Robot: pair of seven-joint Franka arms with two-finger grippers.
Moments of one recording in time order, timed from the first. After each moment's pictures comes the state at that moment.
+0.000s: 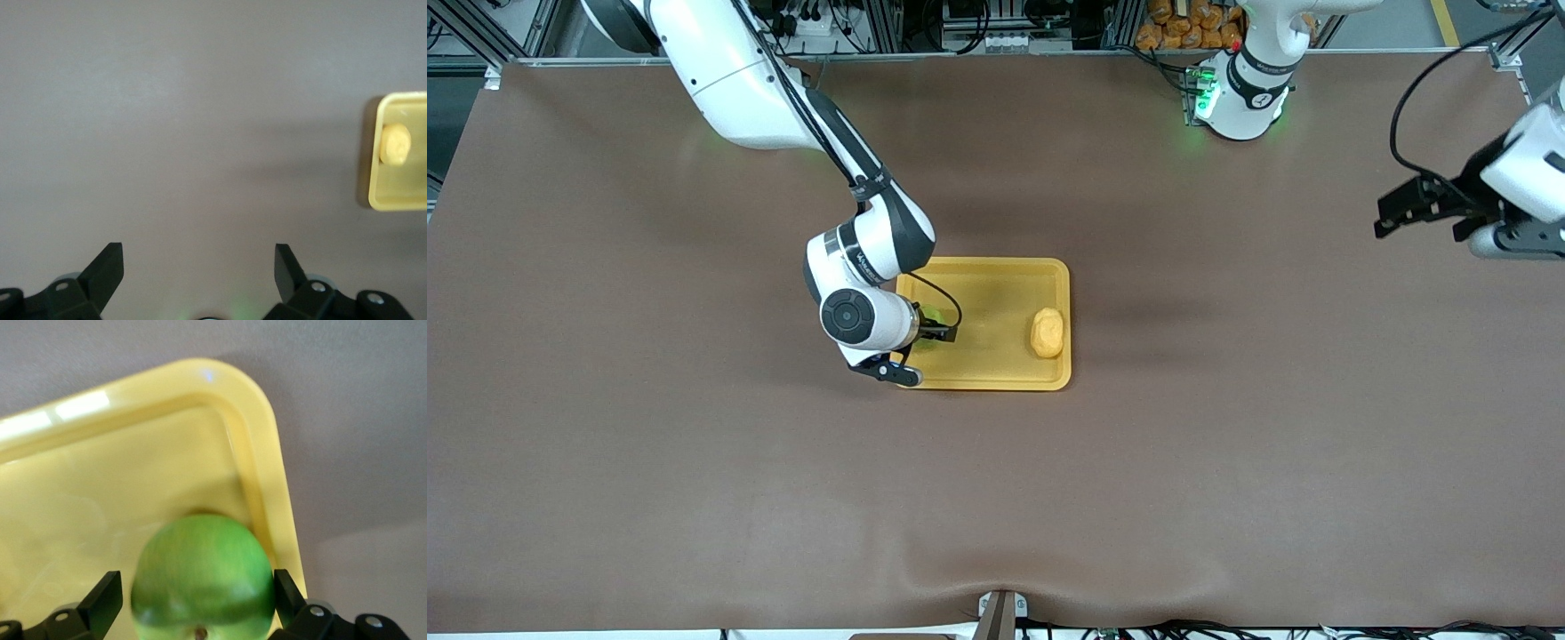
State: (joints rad) left arm -0.08 -0.04 0.00 -1.63 0.02 1.59 0.01; right arm 0.55 0.69 0.00 -1.62 0.30 2.11 0.65
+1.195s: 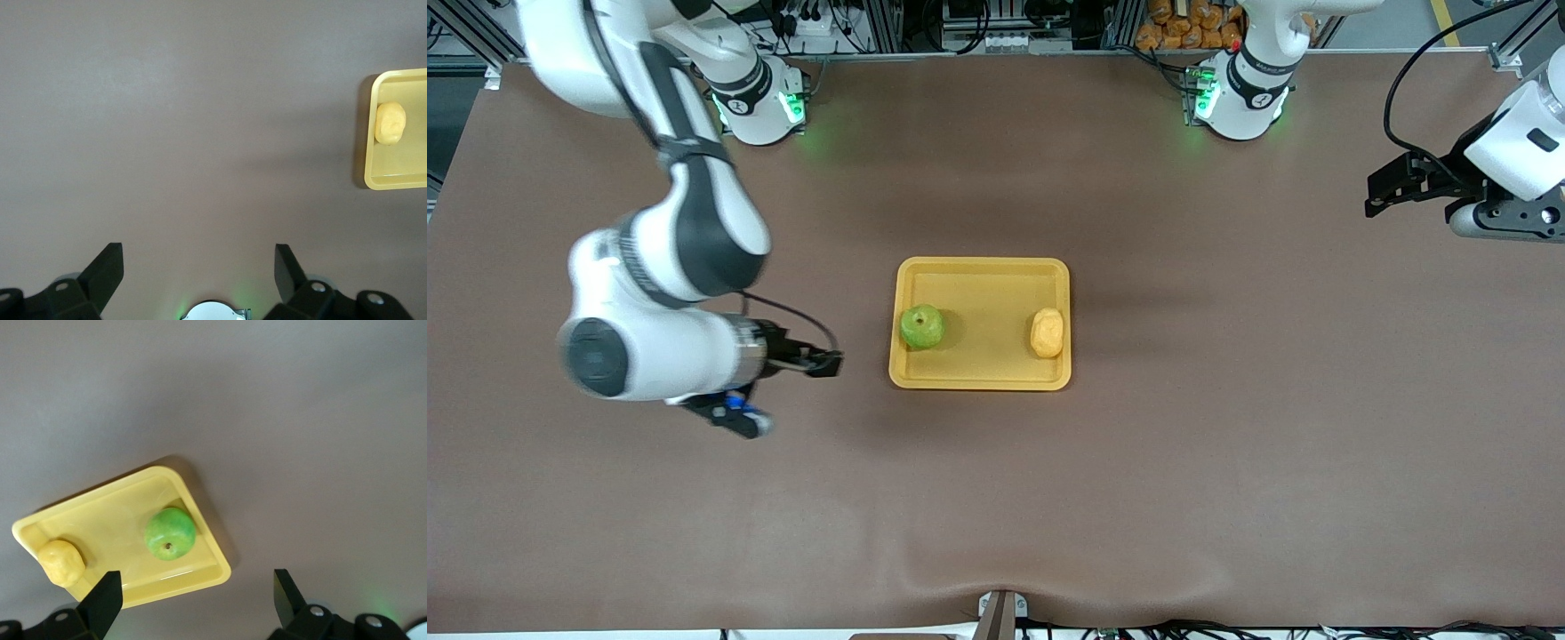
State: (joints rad) left arm -0.10 -0.05 -0.01 -1.61 0.02 1.53 0.00; right arm 0.26 0.62 -0.04 -1.12 0.30 1.49 0.65
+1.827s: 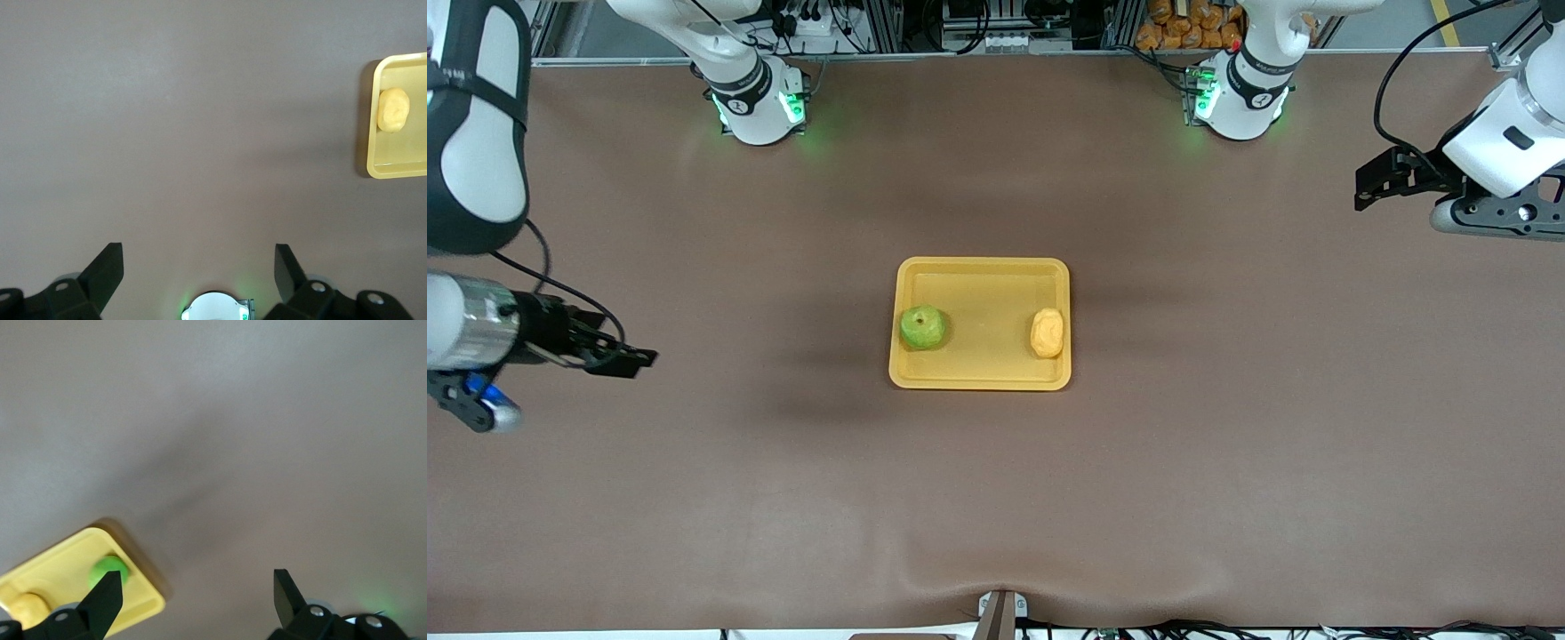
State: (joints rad) left arm -0.10 -0.05 -0.03 -1.61 0.04 1.50 0.00; right arm 0.05 0.47 -0.04 -1.09 0.13 1.35 0.53
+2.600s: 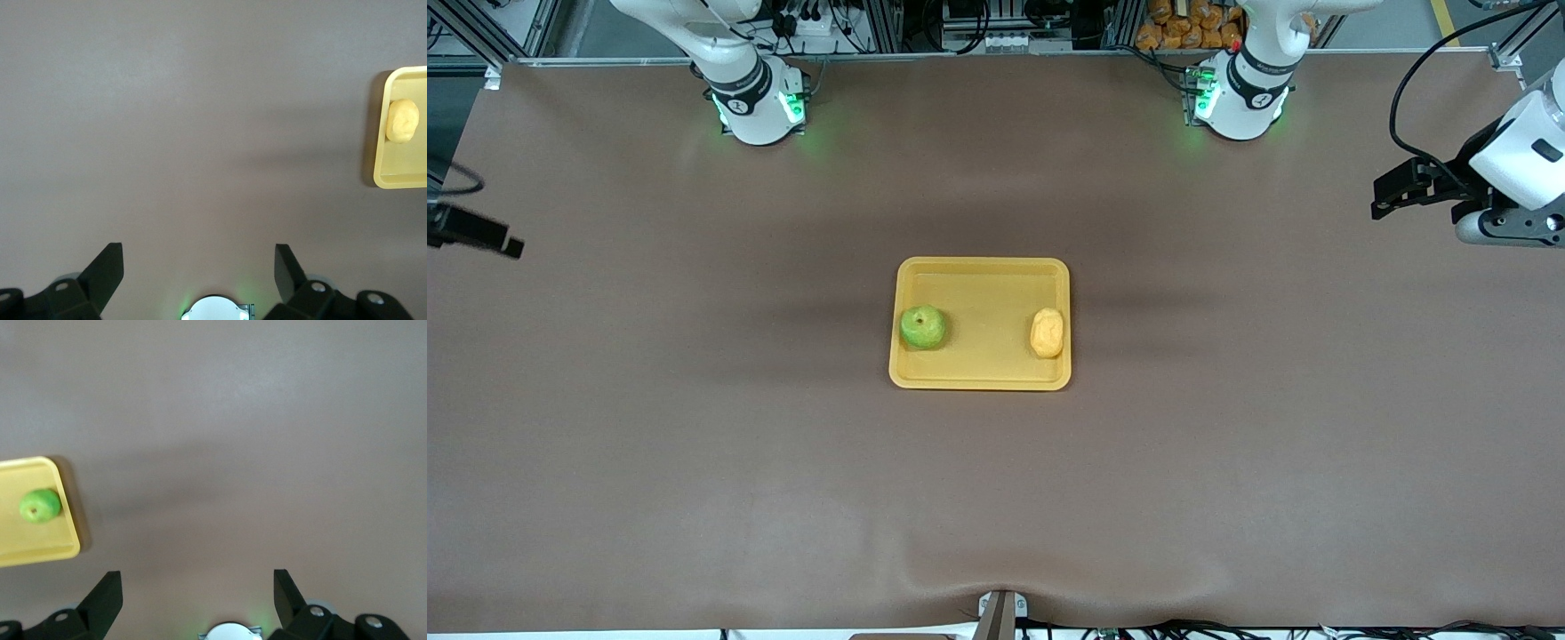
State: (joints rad) left arm -0.07 -0.03 -0.02 -1.60 0.04 1.51 0.00; right arm -0.03 0.18 -0.02 -1.22 0.00 1.27 0.08
